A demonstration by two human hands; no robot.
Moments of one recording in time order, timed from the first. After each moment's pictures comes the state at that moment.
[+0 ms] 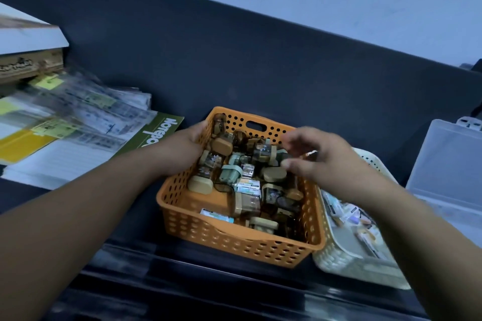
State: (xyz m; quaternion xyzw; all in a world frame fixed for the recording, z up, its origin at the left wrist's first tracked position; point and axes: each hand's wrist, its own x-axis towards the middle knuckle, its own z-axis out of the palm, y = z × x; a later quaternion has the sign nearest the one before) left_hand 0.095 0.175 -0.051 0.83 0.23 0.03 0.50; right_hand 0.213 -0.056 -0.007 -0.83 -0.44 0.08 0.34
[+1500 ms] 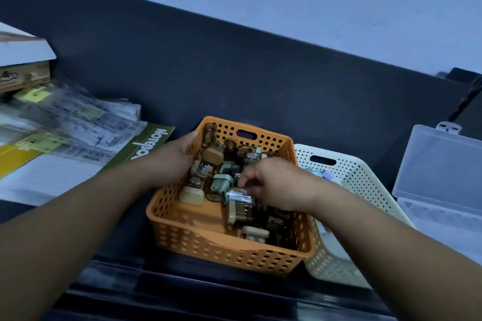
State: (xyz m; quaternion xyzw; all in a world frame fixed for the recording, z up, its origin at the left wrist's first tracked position) left_hand 0.101 0.182 -0.058 0.85 0.22 0.04 0.48; right_hand 0.207 -0.008 -0.028 -0.85 -0.52 0.11 0.03
